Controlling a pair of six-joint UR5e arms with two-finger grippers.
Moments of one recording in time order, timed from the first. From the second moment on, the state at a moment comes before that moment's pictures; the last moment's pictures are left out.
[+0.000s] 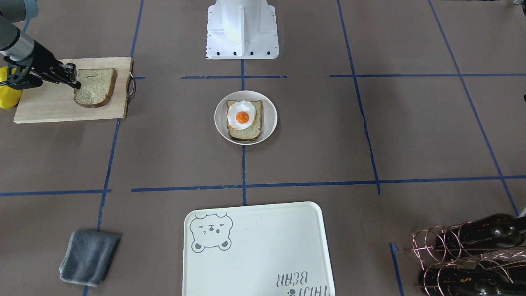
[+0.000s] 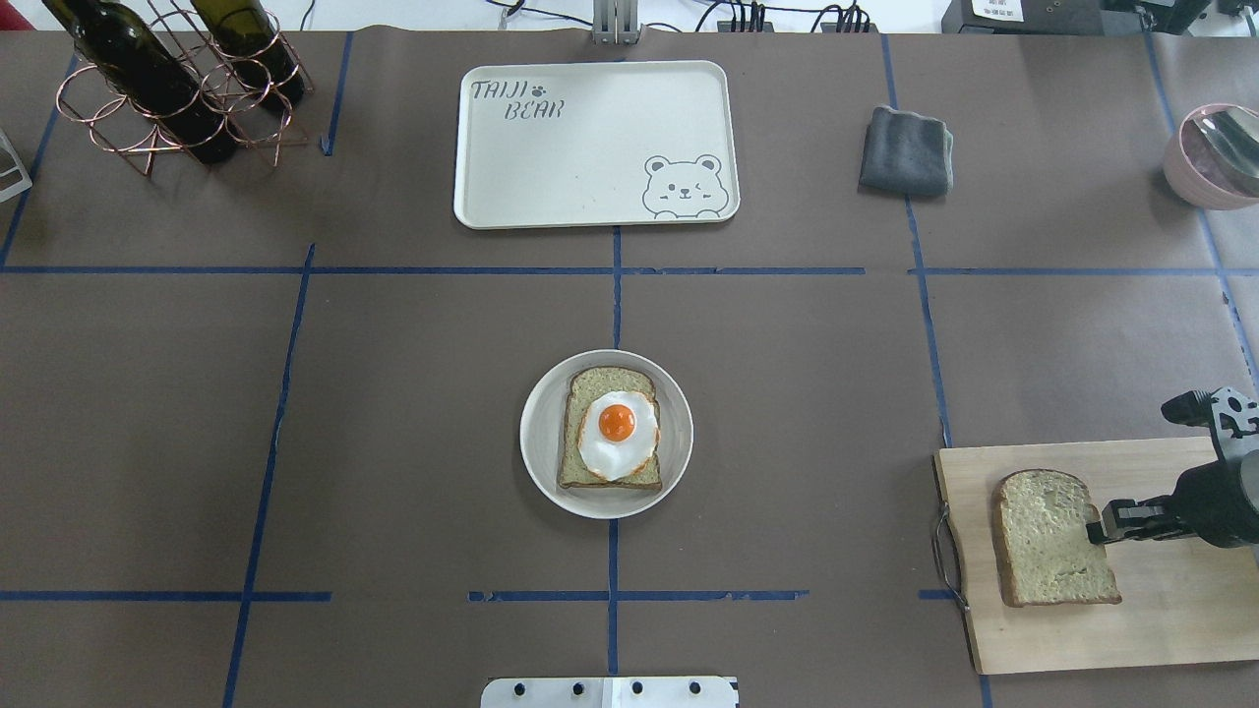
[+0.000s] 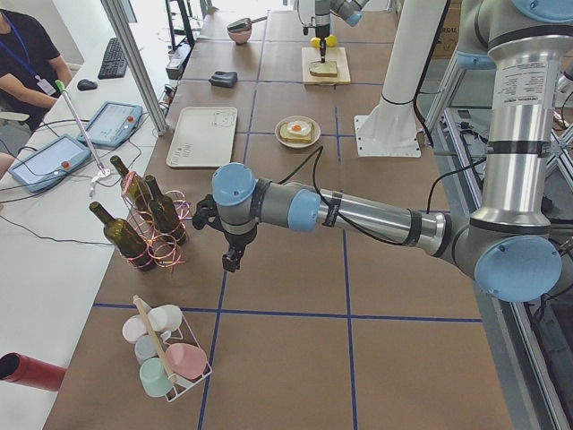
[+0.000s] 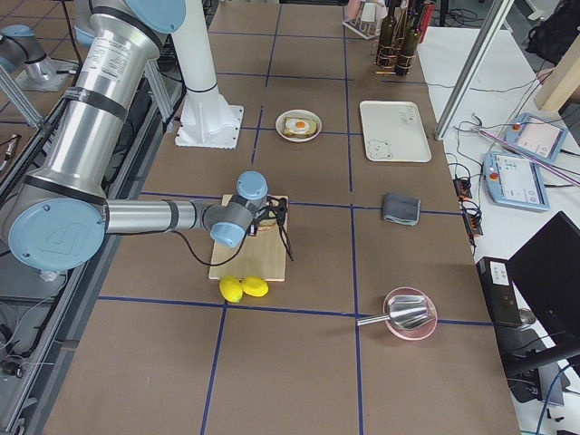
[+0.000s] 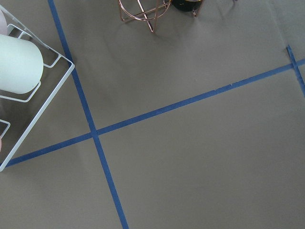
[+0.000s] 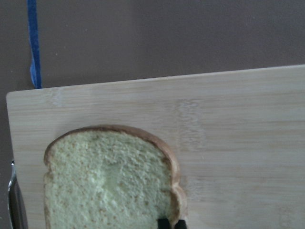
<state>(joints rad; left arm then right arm) -1.52 -1.57 -1.78 -1.56 -2.45 0.16 0.67 -1.97 1.86 -0.59 2.19 1.20</state>
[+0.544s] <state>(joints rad) -1.52 -1.57 -1.80 -1.56 -2.44 0.16 0.68 -1.98 1.95 -0.59 2.19 1.20</state>
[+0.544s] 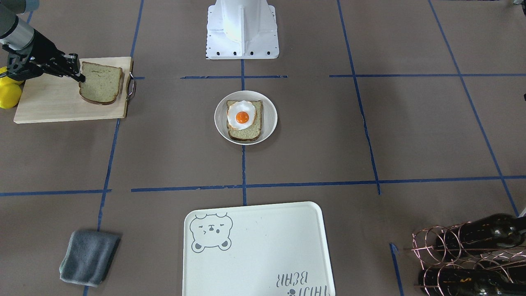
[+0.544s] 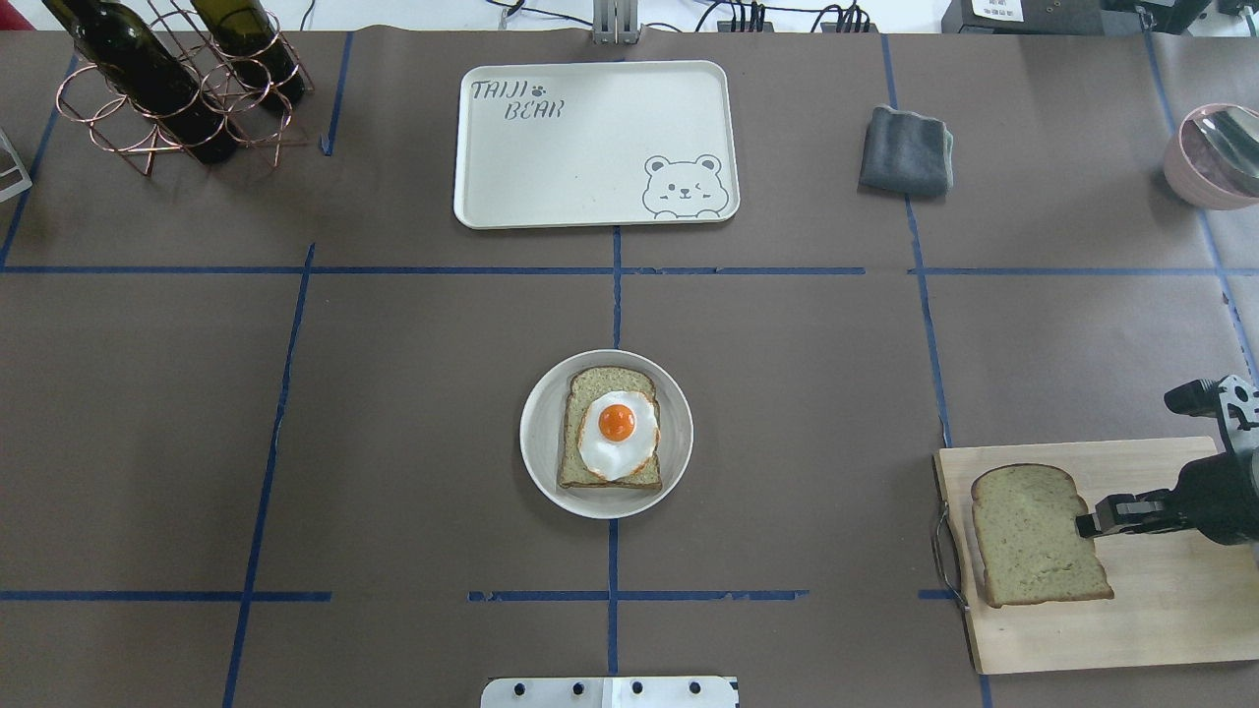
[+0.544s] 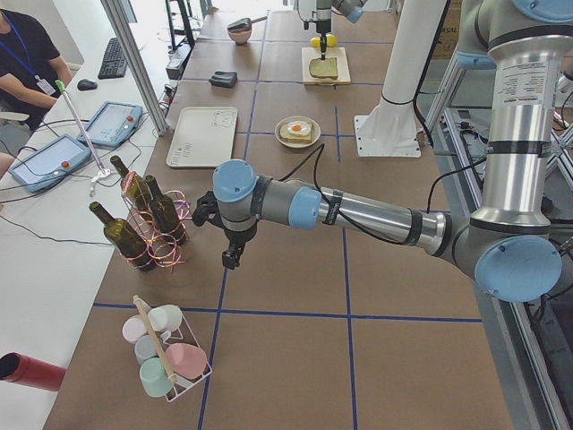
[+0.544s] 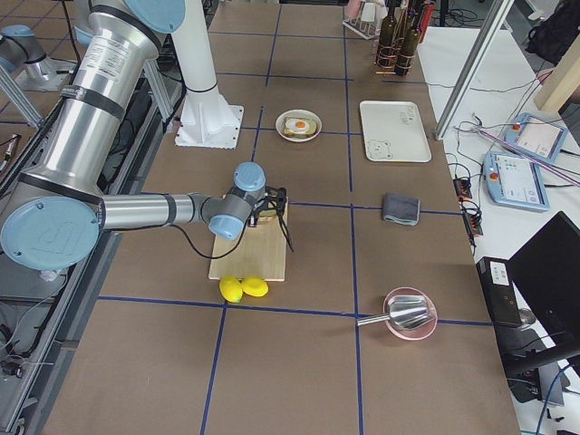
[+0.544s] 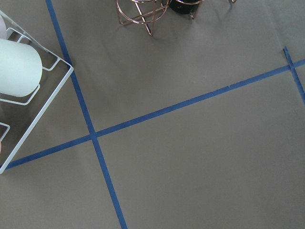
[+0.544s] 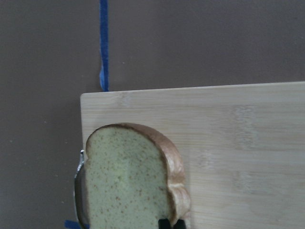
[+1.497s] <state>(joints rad) -1.52 -1.57 -1.80 -1.56 -2.44 0.16 0.65 -1.28 1.72 -0.61 2.19 1.48</state>
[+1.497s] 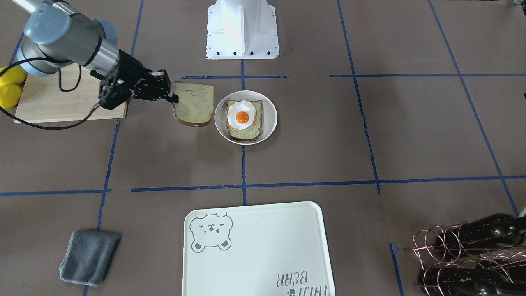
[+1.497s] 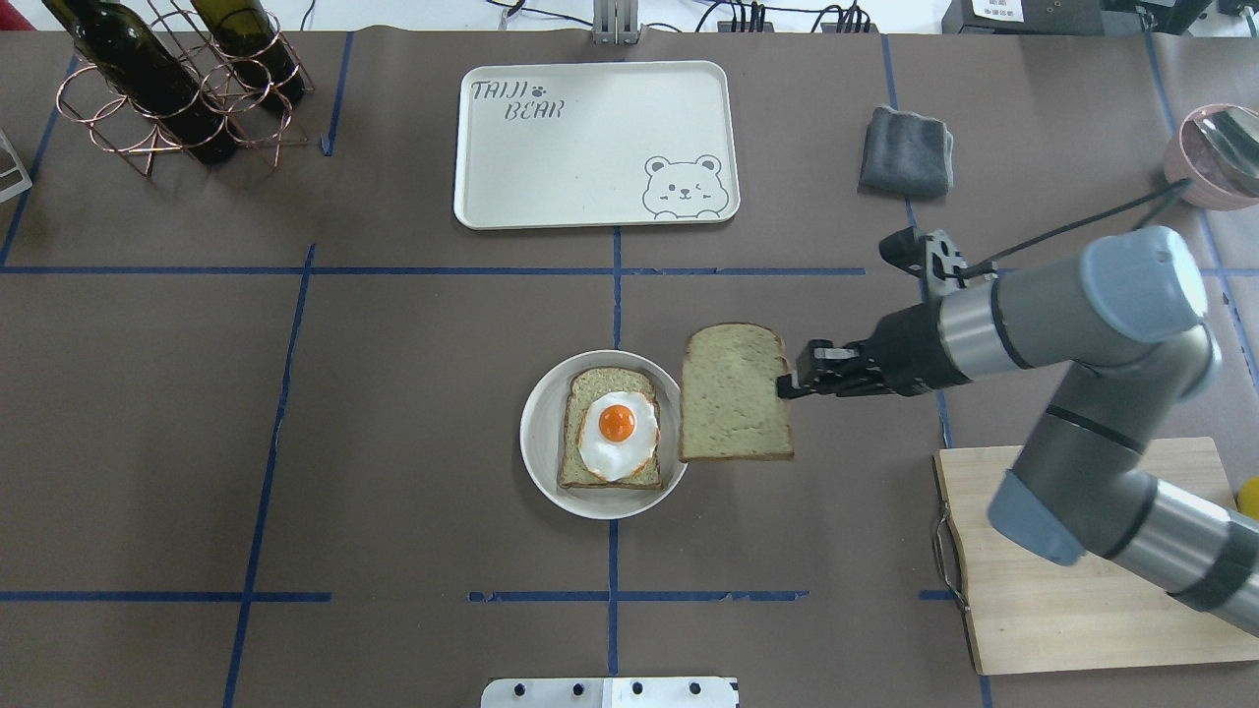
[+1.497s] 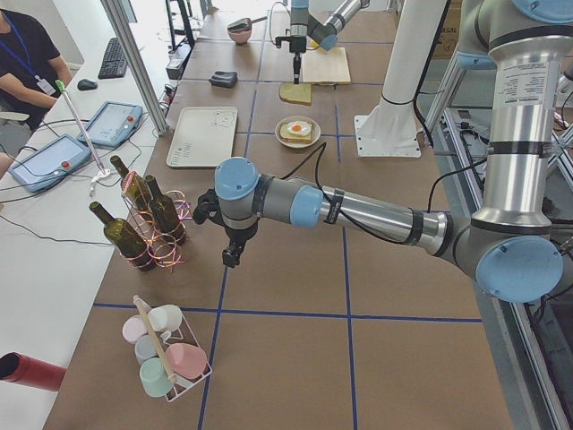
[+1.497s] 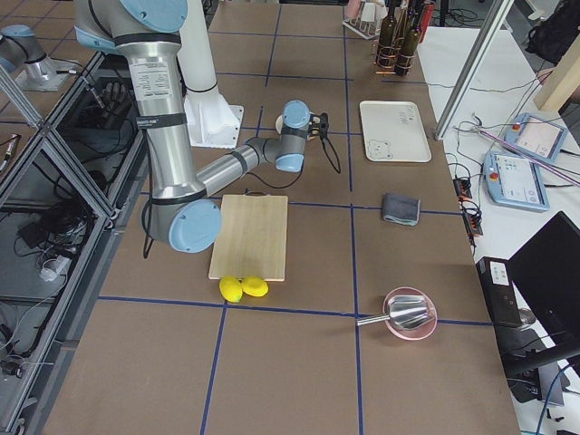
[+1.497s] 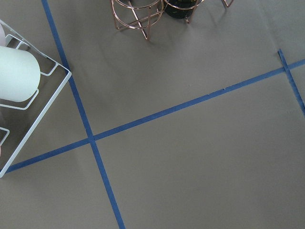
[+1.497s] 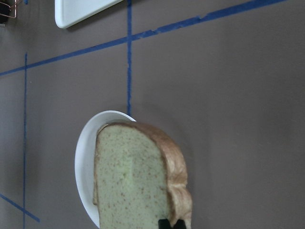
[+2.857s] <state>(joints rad) -1.52 -1.55 -1.85 -1.56 -2.45 0.16 0.54 -1.07 1.49 -0.64 2.16 1.57</state>
